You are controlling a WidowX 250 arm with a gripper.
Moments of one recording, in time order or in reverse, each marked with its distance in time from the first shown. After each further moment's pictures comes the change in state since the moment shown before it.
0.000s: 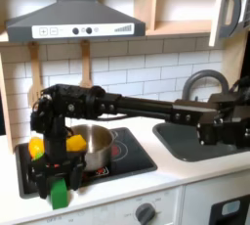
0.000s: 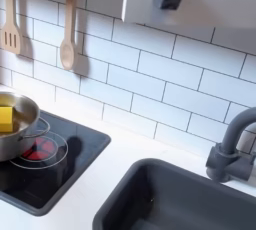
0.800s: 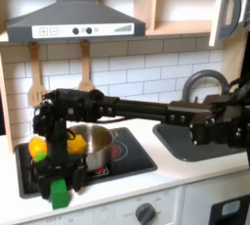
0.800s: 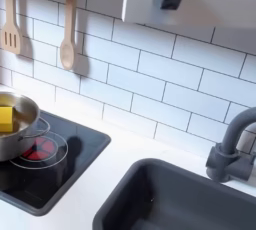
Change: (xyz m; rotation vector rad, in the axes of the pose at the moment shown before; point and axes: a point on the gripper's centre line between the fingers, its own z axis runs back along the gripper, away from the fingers) arm 0.012 -0.007 -0.011 -0.009 0.002 -0.050
